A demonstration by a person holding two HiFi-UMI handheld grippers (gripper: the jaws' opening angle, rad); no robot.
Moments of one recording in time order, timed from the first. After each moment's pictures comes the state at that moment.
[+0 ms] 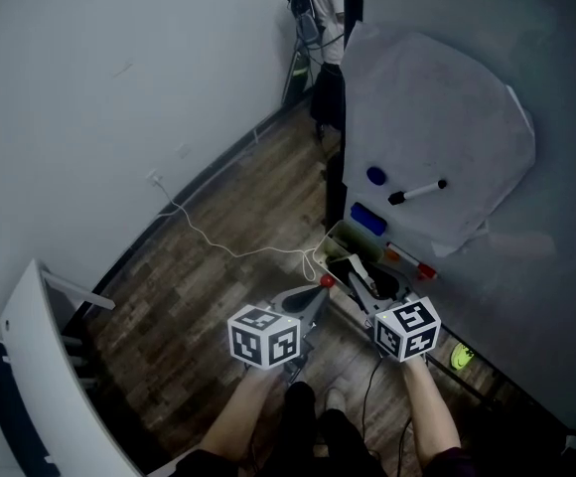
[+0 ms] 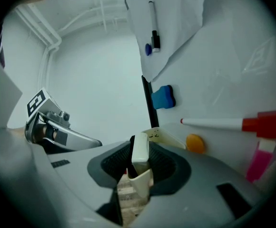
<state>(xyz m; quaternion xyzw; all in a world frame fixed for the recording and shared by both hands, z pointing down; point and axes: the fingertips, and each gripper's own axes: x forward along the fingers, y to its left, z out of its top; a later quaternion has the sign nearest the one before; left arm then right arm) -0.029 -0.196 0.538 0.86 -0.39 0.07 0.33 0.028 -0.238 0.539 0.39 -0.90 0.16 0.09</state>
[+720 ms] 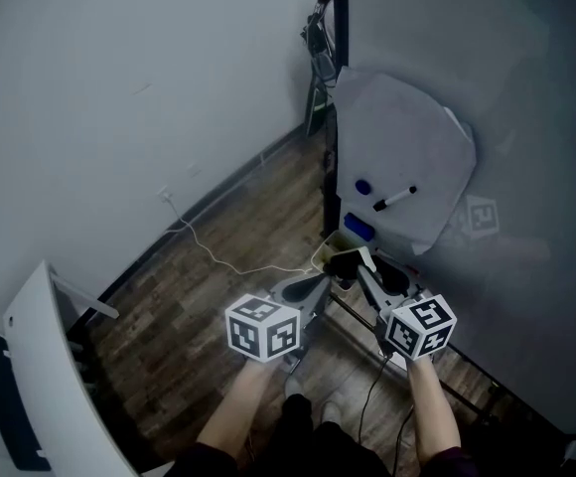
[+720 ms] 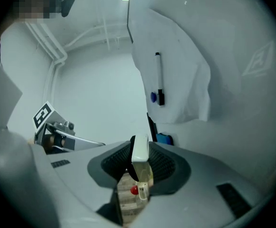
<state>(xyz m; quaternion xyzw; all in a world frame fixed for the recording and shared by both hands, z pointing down) -0.017 -0.183 0.445 0.88 -0.39 0.05 0.26 0.053 -0.214 0.440 0.39 -0.91 0.13 0.00</state>
